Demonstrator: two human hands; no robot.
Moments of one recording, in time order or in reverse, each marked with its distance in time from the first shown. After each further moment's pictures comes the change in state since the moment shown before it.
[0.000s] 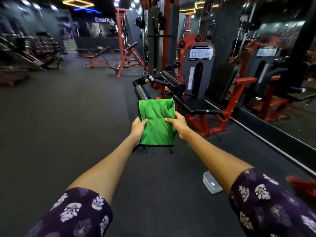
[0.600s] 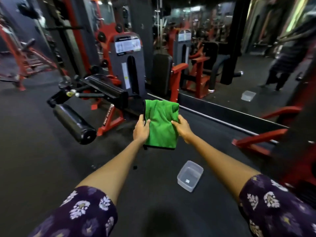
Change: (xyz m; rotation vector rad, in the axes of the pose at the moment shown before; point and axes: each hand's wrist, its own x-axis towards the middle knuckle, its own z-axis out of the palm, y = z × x) left_hand 0.273 -0.034 0.235 0.521 -0.440 0.277; right_hand 0.216 0.038 -0.172 -0.291 0.536 0.044
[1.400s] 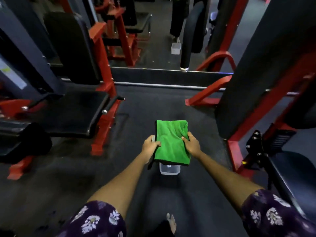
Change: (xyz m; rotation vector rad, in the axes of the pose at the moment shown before) left_hand 0.226 -0.092 0.222 -0.143 -0.917 -0.258; right_hand 0.159 0.189 -0.017 -0.237 0.515 0.627
